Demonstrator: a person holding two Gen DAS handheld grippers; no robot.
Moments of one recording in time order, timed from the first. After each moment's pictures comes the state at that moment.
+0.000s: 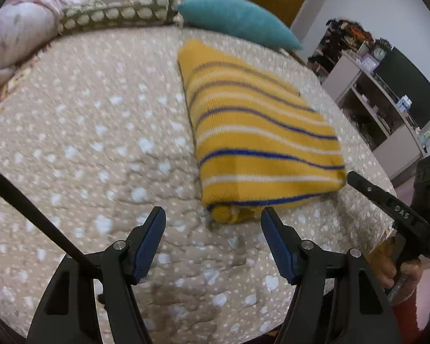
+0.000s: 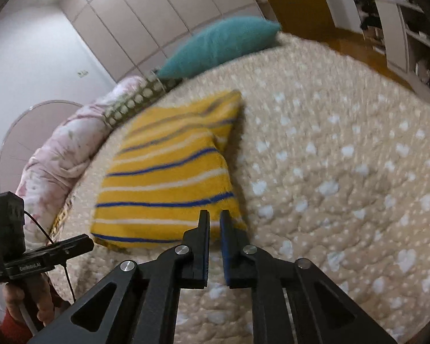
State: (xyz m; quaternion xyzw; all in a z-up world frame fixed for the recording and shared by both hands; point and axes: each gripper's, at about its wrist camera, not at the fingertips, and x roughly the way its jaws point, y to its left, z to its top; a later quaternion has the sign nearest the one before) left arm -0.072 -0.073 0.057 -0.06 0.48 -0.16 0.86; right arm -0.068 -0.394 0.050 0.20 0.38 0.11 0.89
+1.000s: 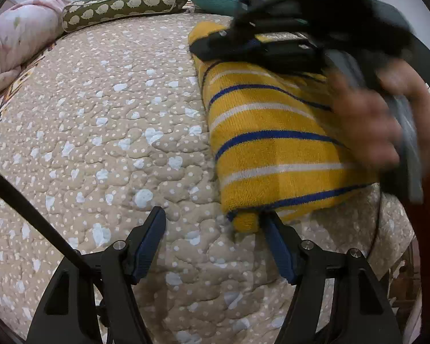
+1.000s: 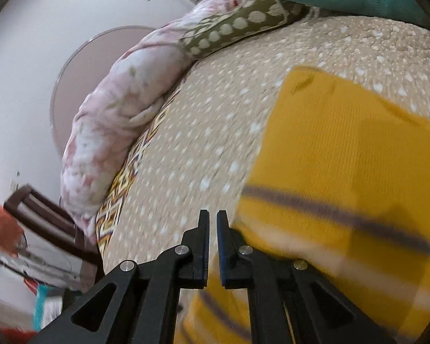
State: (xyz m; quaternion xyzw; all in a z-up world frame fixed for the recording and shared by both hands) left arm -0.042 -0.093 0.016 -0.02 0.51 -0.12 0.85; right arm 0.157 -0.221 0.031 0.18 0.52 0.37 0.75
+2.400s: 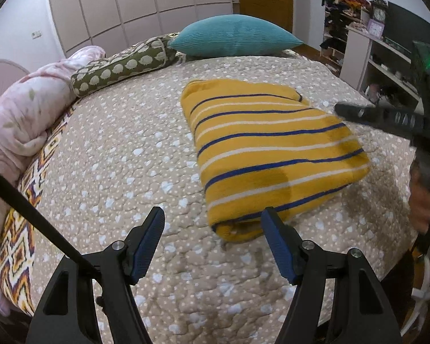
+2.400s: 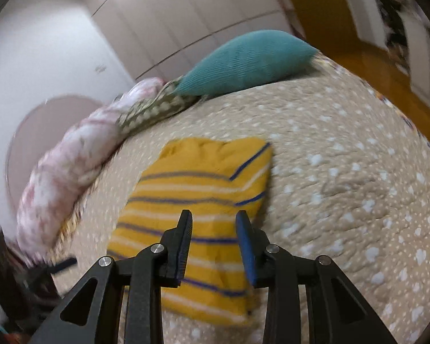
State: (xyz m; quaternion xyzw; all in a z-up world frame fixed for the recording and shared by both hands) left arm -0.075 -0.123 0.078 0.10 0.43 -0.09 0.89; right arm 0.011 -0.375 0.078 0.16 0.38 0.16 0.90
